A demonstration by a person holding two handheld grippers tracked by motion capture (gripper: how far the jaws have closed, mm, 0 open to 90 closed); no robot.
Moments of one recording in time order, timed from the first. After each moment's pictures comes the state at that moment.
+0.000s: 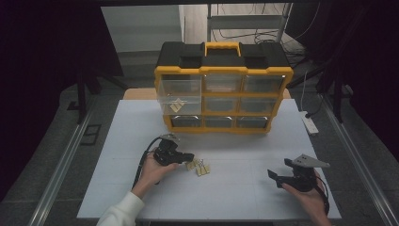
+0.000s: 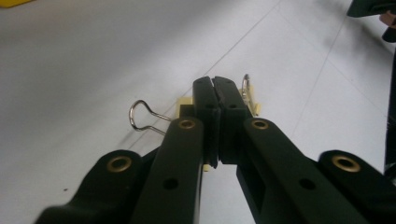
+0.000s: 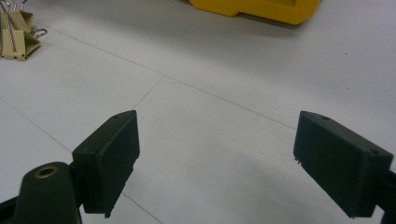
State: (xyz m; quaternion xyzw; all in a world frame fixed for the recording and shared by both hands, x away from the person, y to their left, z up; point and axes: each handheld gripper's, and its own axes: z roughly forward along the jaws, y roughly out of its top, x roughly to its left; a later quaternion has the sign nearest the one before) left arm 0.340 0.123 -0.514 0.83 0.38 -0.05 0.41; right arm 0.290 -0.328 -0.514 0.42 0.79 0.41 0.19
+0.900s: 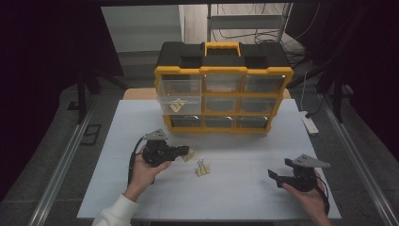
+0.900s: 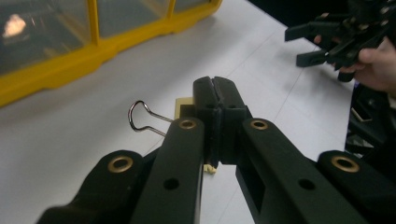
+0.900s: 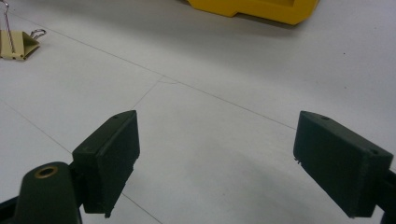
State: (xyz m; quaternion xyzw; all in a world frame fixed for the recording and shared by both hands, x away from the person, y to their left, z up) left arm 0.306 0.144 -0.458 0.79 0.35 0.02 0.50; right arm 0.290 -0.328 -0.513 0.42 0.78 0.41 0.19
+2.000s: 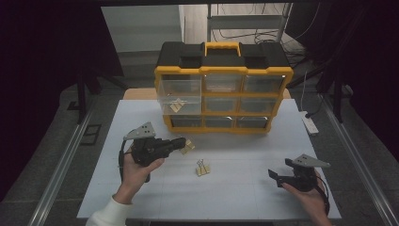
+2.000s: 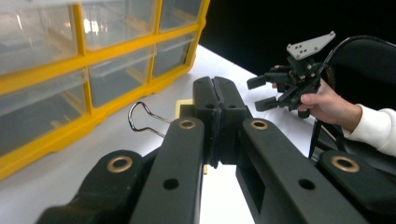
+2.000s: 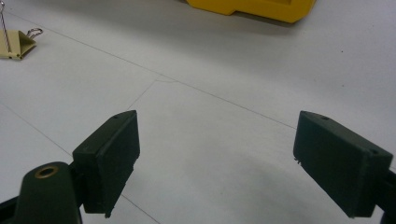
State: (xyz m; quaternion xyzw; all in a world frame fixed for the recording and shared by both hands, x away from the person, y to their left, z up) left arm 0.277 0.154 -0.402 0.76 0.31 0.06 0.57; right arm 0.290 -0.329 -0.514 0.42 0.78 0.41 0.19
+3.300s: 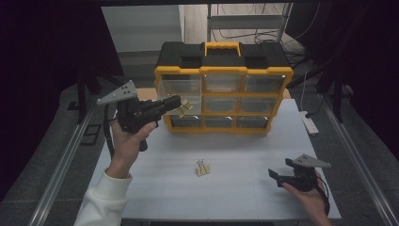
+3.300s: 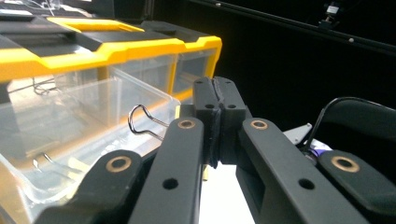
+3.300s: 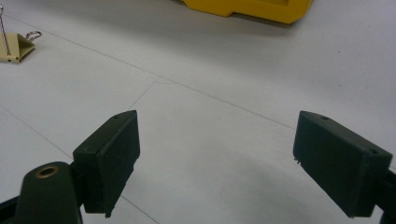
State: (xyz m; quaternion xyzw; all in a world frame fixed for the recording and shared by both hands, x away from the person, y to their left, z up) left arm 0.298 0.165 -0.298 0.70 0.29 0.12 0.65; right arm 0.290 -0.329 -0.513 0.43 0.78 0.41 0.20
